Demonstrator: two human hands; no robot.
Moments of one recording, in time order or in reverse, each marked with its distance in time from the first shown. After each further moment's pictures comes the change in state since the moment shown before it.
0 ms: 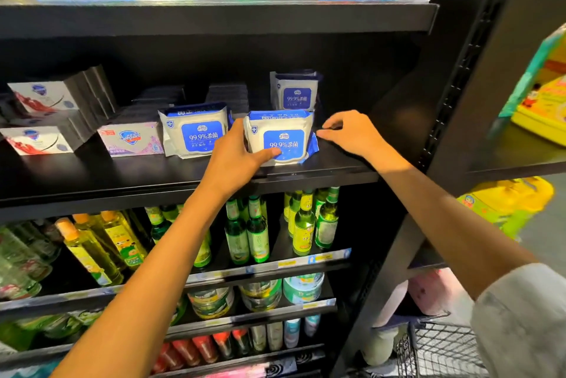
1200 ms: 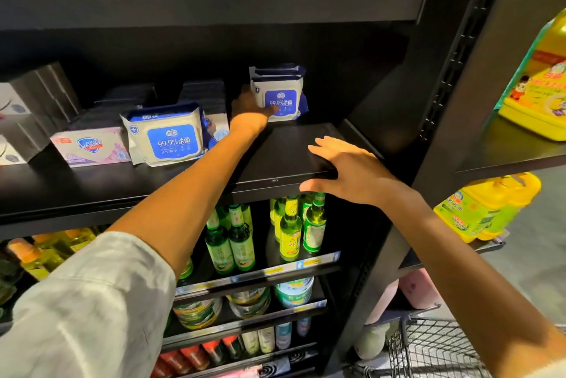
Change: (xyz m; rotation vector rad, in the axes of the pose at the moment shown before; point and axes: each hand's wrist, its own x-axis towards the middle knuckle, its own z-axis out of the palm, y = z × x) left_hand 0.158 -0.012 0.083 0.057 0.057 -0.155; right_hand -0.087 0.003 -0.017 -0.333 -0.273 -0.182
